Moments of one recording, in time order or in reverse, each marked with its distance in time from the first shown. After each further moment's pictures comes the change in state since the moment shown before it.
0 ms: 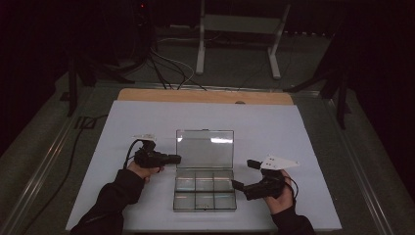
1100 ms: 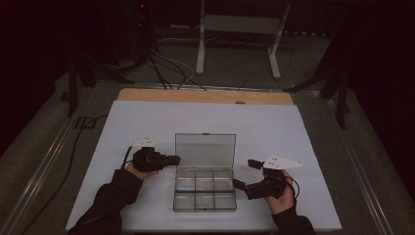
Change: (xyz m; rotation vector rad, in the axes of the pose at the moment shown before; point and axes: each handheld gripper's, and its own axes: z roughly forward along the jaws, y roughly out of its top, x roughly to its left) left arm -0.011 -0.006 -0.006 -0.038 0.026 0.233; right arm -0.001 0.000 -0.004 -0.030 0.002 0.032
